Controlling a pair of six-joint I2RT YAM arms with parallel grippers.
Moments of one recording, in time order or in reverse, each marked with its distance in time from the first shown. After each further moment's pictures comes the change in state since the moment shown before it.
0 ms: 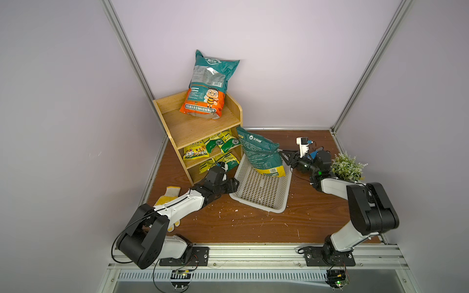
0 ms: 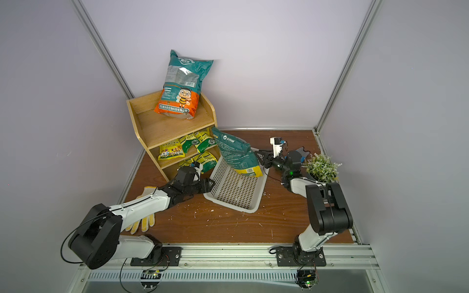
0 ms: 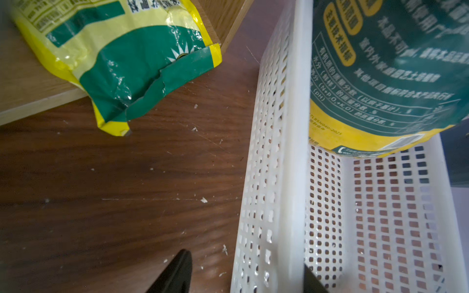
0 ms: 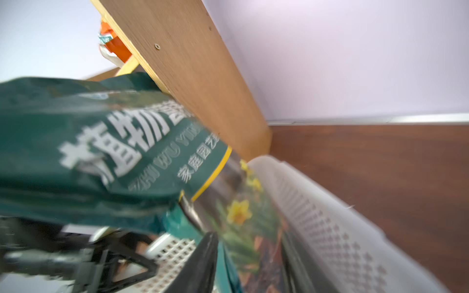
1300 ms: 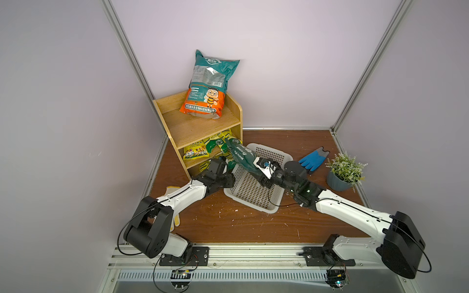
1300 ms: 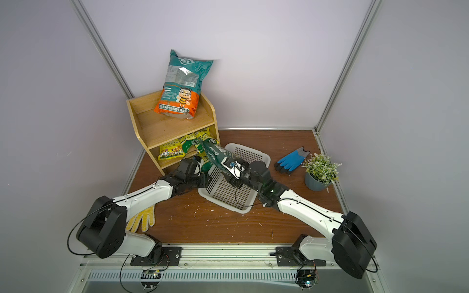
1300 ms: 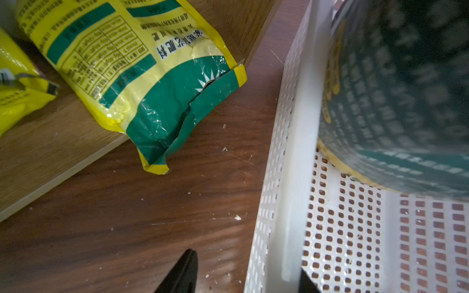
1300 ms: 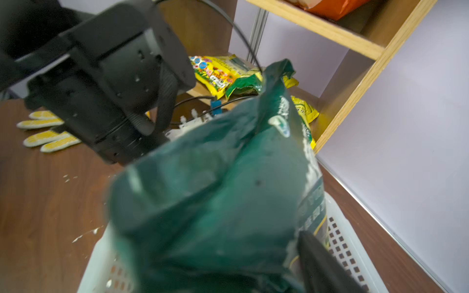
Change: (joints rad) left arm 0.058 0.083 0.153 -0.182 -0.061 0.161; right arm 0.647 -0.267 0.095 -0.505 0.594 -0.739
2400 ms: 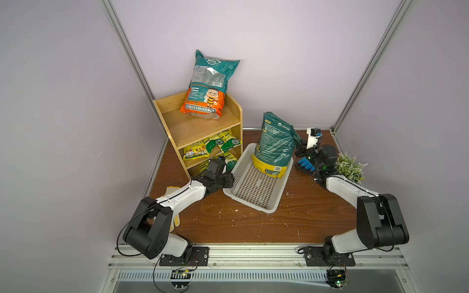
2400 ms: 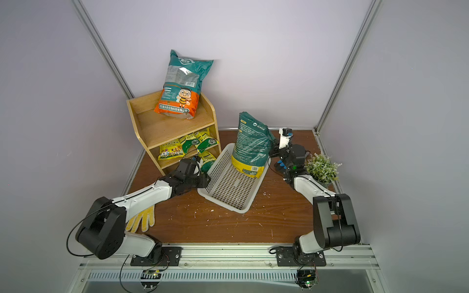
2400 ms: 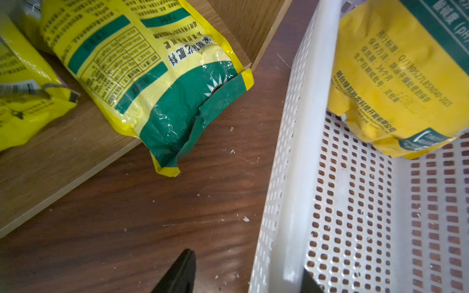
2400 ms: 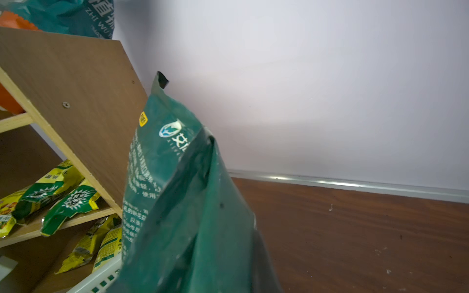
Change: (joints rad) left arm 0.006 -0.010 -0.008 -0.003 -0.027 0.026; right arm -0.663 0.211 -0.046 0.445 -0.191 0.578
